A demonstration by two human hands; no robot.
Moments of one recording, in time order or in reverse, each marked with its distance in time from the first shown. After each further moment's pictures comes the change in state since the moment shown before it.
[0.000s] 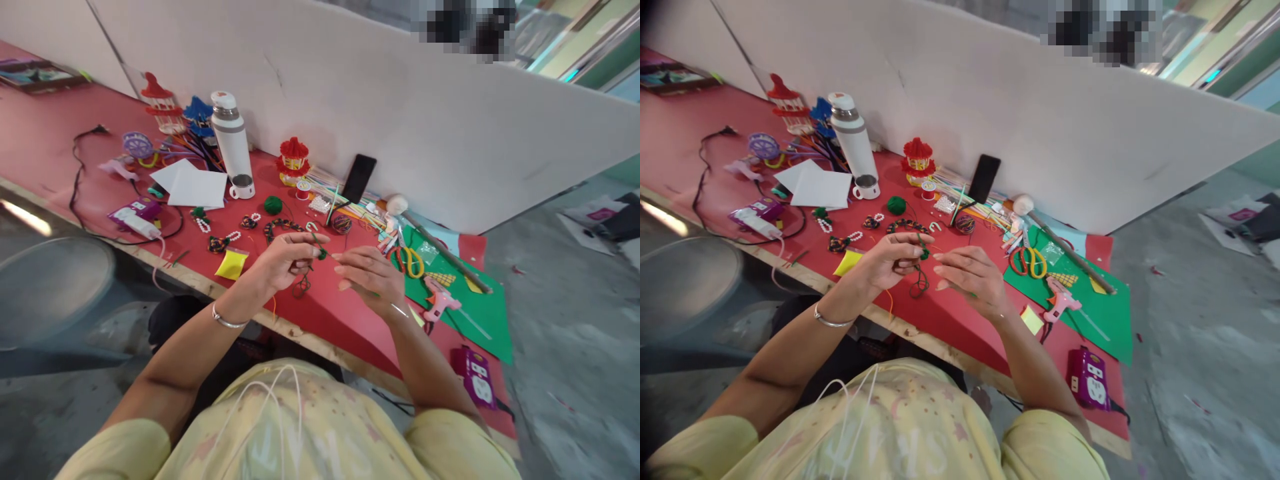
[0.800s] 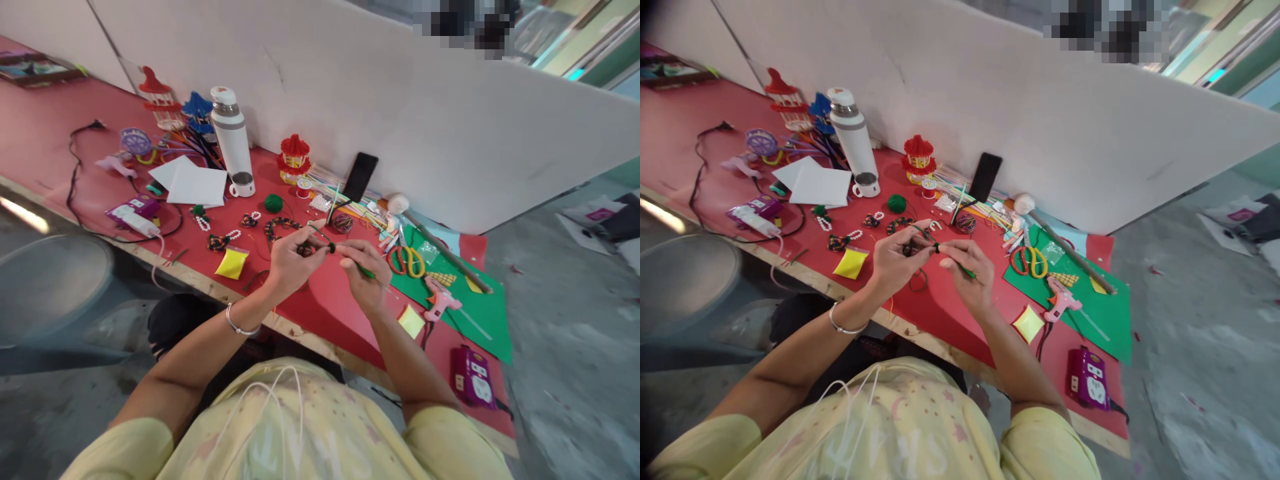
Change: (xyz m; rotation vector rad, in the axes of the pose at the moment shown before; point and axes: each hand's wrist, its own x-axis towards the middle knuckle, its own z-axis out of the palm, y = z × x) left_hand 0.014 -0.036 0.005 0.387 0.250 0.575; right_hand -0.005 0.005 0.042 0.089 0.339 0.329
